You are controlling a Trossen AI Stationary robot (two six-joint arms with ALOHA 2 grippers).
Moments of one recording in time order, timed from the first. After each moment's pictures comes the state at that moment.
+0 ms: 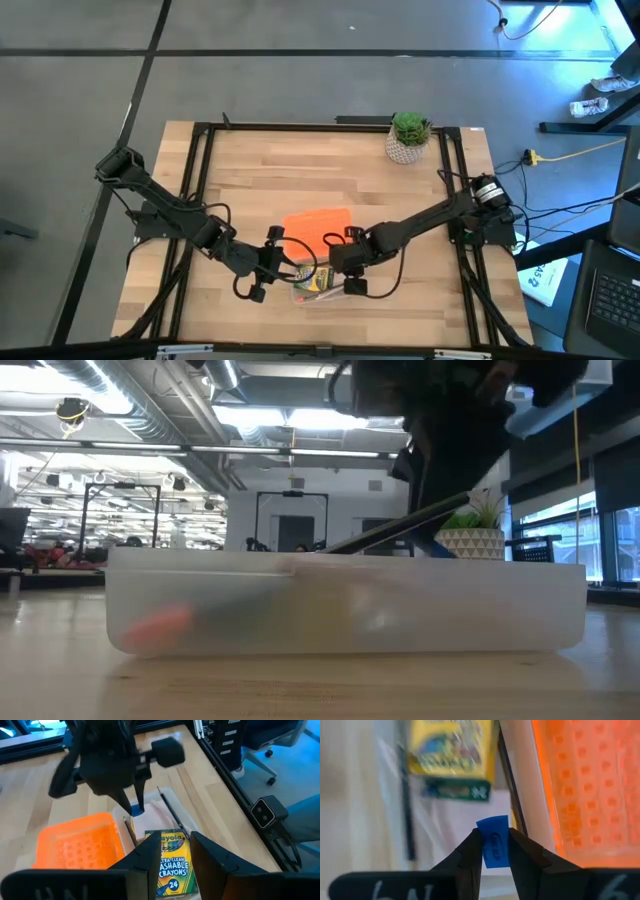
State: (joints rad) left arm -0.57 1.37 0.95 -0.17 -0.35 -0.13; right arm 0.36 1.89 1.36 -0.66 0.04 0.39
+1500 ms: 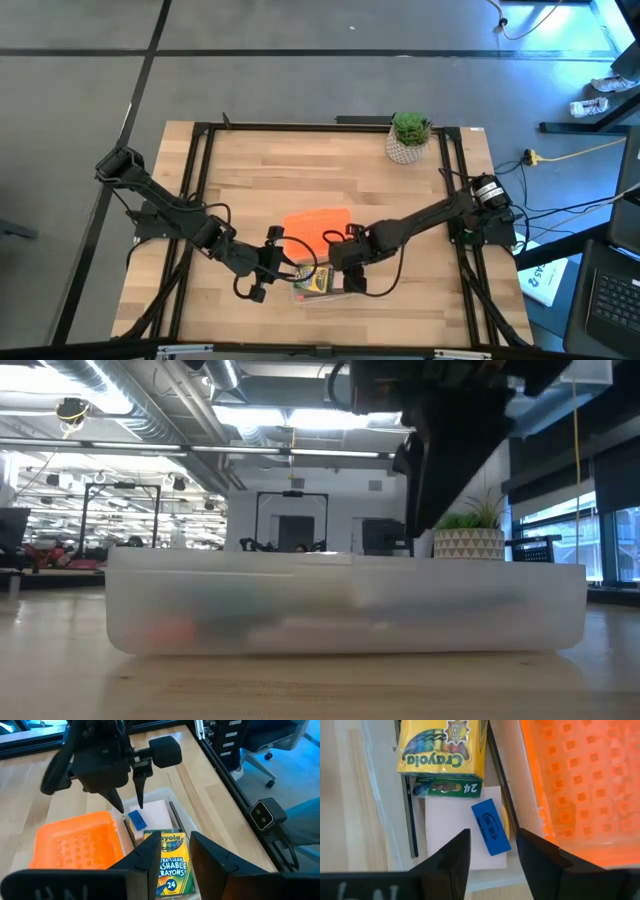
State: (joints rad) left arm -0.57 1.37 0.95 -0.17 -0.35 -0.16; right arm 0.36 1.89 1.38 -0.71 0.04 0.41
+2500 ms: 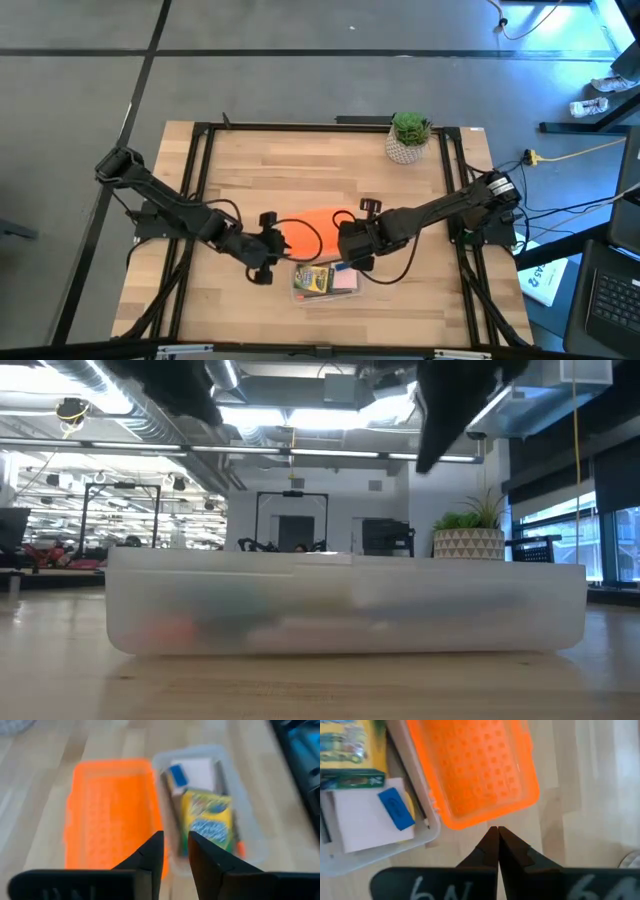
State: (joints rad) left arm -0.50 1.37 0.95 -0.39 -0.41 -0.35; right arm 0.35 1.81 1.55 -1.11 0.40 0.43
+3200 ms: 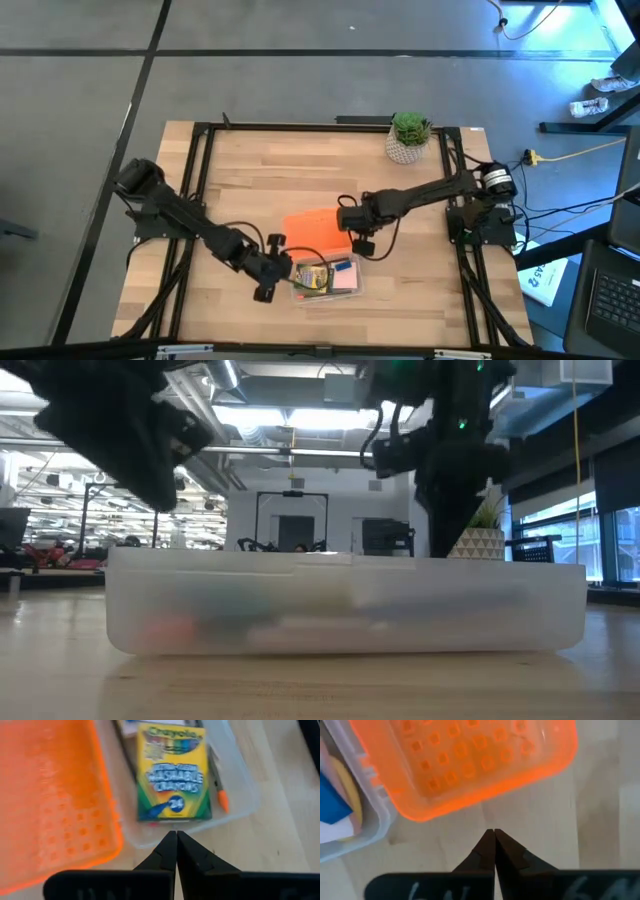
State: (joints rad) left arm -0.53 1.57 0.95 -0.38 -0.25 -0.34; right arm 0.14 1.80 1.24 -0.87 0.12 0.33
